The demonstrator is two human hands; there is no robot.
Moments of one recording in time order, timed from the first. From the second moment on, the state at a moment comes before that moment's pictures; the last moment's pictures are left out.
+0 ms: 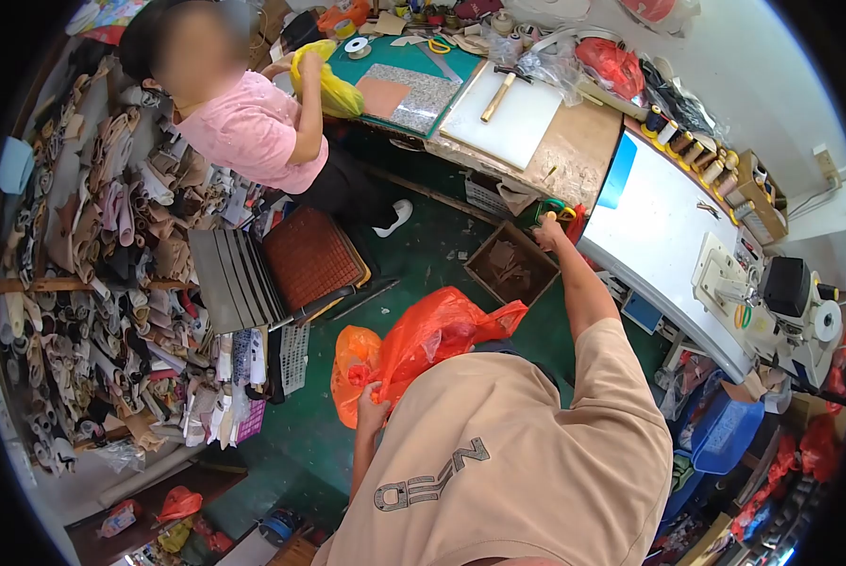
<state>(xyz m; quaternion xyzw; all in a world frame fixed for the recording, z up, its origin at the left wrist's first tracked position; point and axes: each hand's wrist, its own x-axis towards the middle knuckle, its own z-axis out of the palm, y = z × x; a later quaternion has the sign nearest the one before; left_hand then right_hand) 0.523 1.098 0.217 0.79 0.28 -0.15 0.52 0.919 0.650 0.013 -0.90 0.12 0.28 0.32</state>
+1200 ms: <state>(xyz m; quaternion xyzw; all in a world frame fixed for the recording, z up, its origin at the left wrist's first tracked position) 0.576 1.148 0.158 0.77 0.18 -0.22 0.56 0.677 0.756 0.604 -0.19 -0.55 -0.10 0.80</state>
